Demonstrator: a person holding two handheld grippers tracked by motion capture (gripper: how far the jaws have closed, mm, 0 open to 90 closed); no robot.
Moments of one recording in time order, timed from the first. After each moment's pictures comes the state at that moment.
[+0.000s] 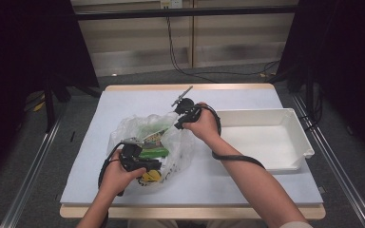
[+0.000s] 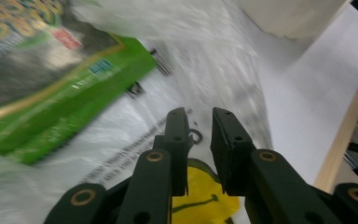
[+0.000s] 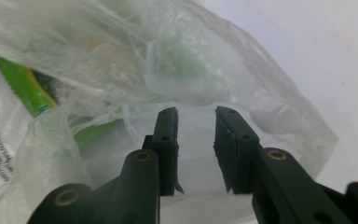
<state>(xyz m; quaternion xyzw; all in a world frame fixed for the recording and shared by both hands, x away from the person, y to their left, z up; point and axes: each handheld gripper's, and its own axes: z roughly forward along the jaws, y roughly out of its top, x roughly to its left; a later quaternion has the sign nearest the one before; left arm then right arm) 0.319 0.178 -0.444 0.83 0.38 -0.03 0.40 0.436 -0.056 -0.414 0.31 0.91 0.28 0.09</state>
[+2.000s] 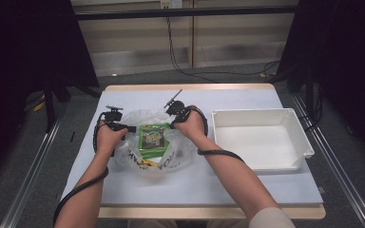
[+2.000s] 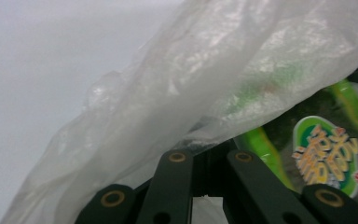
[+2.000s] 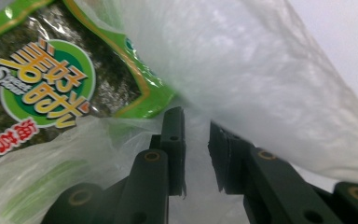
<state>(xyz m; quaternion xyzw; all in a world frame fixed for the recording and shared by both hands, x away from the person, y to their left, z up) 0.459 0.240 -0.478 0.77 0.54 0.04 0.35 0.474 -0.029 -0.460 0.34 0.90 0.25 0.08</state>
